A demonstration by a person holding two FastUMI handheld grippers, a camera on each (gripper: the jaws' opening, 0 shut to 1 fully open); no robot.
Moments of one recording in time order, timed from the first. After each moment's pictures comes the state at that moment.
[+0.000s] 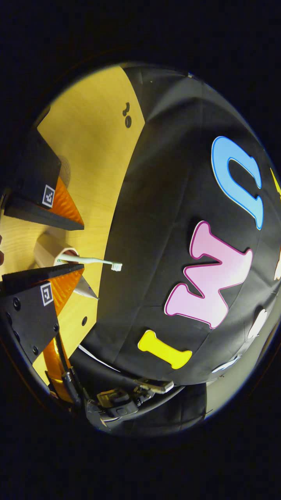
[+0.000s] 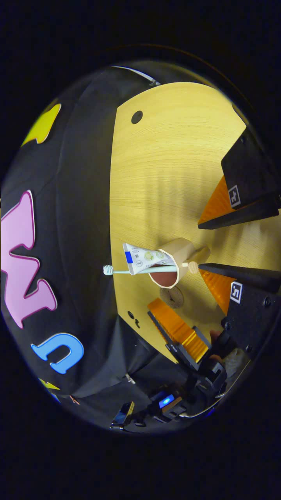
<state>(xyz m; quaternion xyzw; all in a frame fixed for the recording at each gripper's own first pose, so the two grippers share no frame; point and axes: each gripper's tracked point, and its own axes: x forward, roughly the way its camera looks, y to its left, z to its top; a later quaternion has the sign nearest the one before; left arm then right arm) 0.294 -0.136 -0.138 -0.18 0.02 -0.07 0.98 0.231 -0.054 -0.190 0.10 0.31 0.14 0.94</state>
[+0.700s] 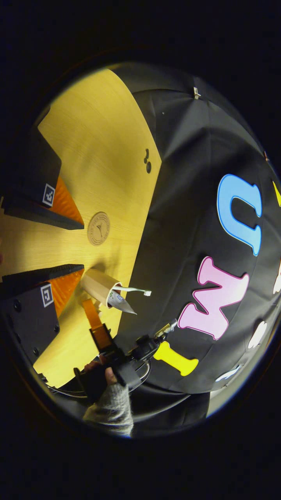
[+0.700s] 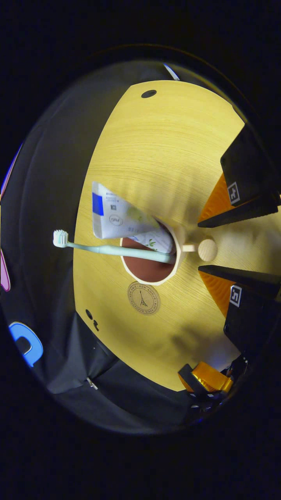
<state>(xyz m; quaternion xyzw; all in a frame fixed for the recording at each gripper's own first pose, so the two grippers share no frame) 0.158 -0.077 -0.208 -0.19 0.10 -0.02 0.98 0.265 -0.007 -0.246 0.01 0.43 0.17 0.89</state>
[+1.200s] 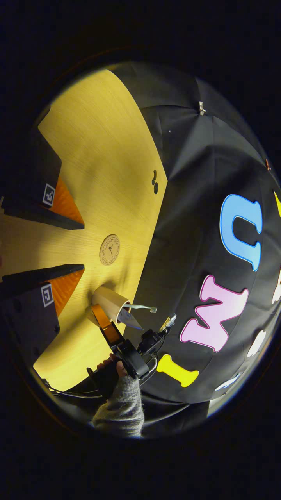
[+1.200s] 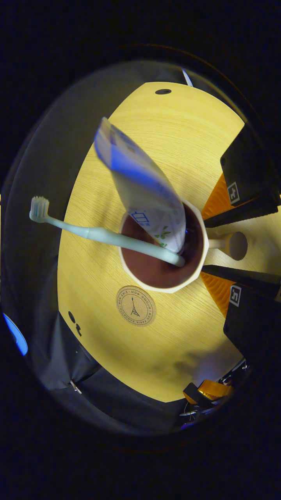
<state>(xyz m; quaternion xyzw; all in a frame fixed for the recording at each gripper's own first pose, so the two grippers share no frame) 0.134 -0.050 -0.231 -0.20 0.12 0.03 0.97 0.288 -0.002 -0.266 -0.05 0.46 0.16 0.87</state>
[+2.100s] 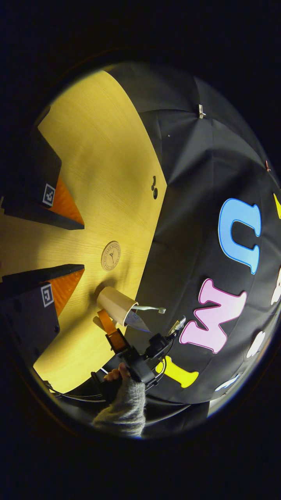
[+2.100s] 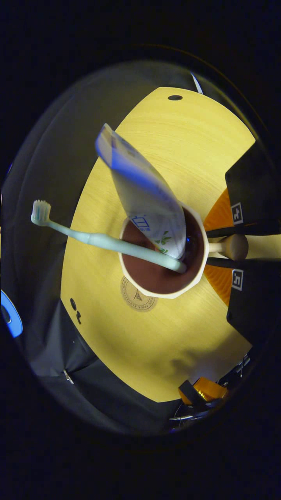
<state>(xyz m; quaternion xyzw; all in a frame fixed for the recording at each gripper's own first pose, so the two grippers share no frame) 0.118 -0.036 -0.235 -0.20 0.12 0.03 0.97 0.277 0.032 -0.240 -0.08 0.42 0.19 0.88</state>
